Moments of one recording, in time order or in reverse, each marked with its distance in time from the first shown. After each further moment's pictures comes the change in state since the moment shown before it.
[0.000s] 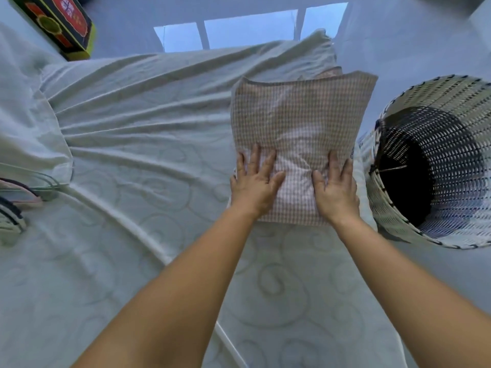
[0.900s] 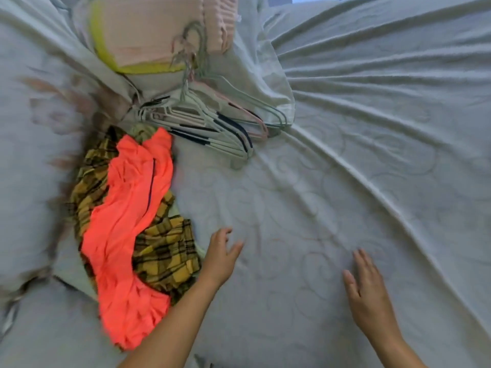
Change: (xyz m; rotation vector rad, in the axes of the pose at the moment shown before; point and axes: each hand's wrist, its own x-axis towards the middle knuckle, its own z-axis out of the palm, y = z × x) left_hand -0.321 -0.447 -0.094 -0.446 0.166 -0.618; right_hand -0.310 -0.137 0.274 0.034 -0.313 -0.274
